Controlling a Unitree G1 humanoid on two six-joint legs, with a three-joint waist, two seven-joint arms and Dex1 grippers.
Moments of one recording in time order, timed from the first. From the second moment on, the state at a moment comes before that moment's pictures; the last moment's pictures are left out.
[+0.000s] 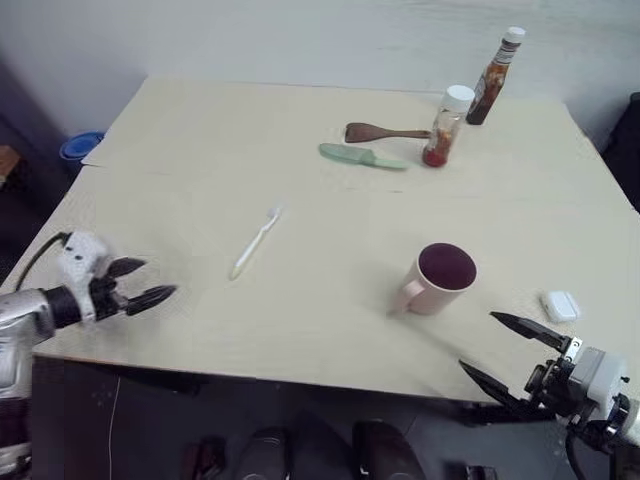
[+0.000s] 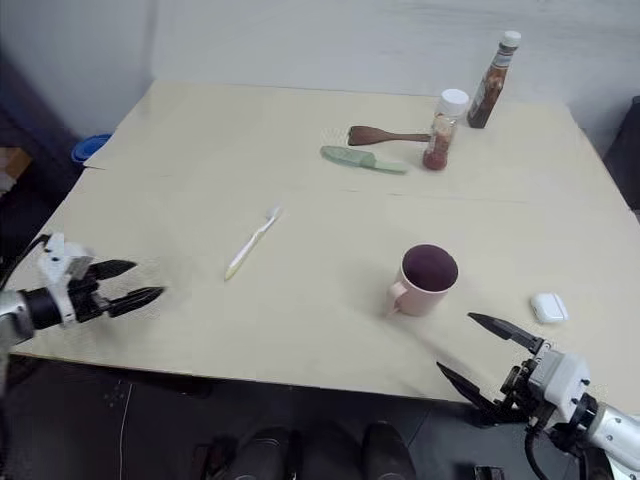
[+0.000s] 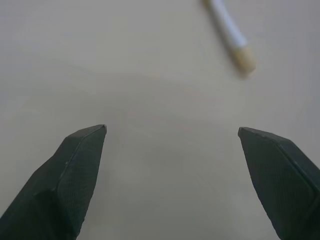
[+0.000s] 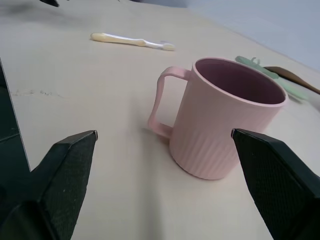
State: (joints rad) left arm -0.15 0.88 0.41 0.06 -0.33 0.57 -0.92; right arm 0.40 -0.58 -0.39 -0.29 0.53 -0.26 1.07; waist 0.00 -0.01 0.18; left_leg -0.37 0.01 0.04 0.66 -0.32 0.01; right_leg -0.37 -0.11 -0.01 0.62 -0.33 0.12
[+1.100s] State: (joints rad) left arm -1.10 0.46 -0.18 0.87 -0.07 0.58 -0.94; right arm 0.67 -0.49 -0.56 -0.59 0.57 -0.13 0.86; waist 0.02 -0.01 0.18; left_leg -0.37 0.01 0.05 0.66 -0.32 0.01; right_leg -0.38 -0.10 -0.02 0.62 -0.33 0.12
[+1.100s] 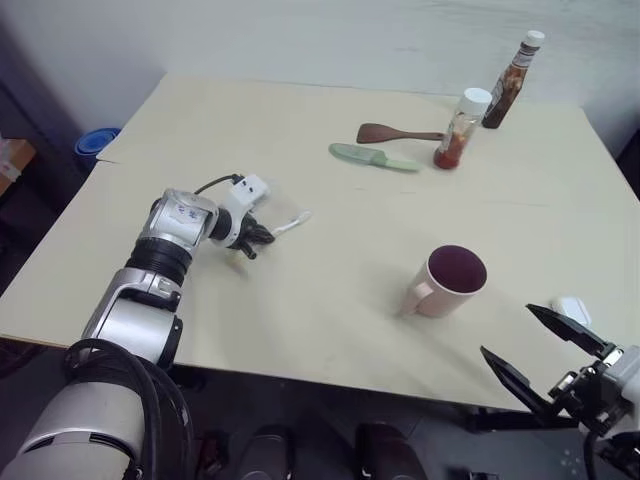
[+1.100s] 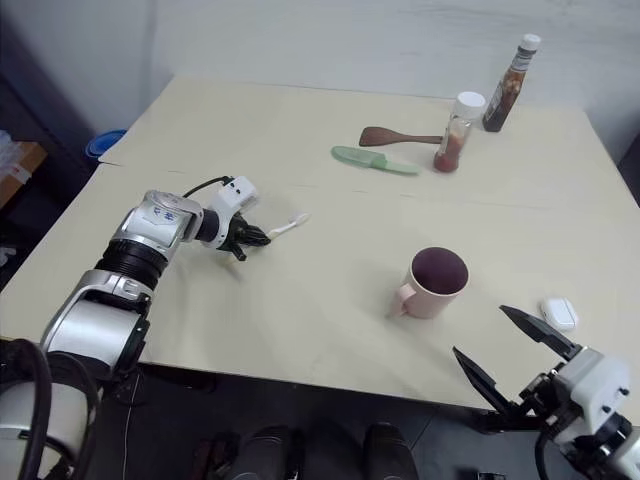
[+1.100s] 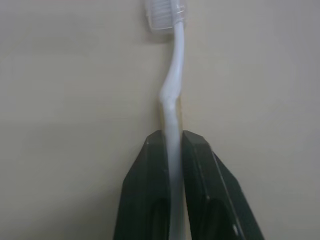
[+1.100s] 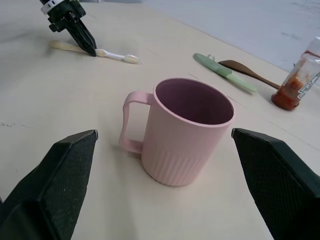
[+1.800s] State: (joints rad) left arm -0.97 -0.17 -0.06 0.75 -0.46 -0.03 -1.30; right arm 0.84 -0.17 -0.58 -0.51 0.58 -0.42 0.87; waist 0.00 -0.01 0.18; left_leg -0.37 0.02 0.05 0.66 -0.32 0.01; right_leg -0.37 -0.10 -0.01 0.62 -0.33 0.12
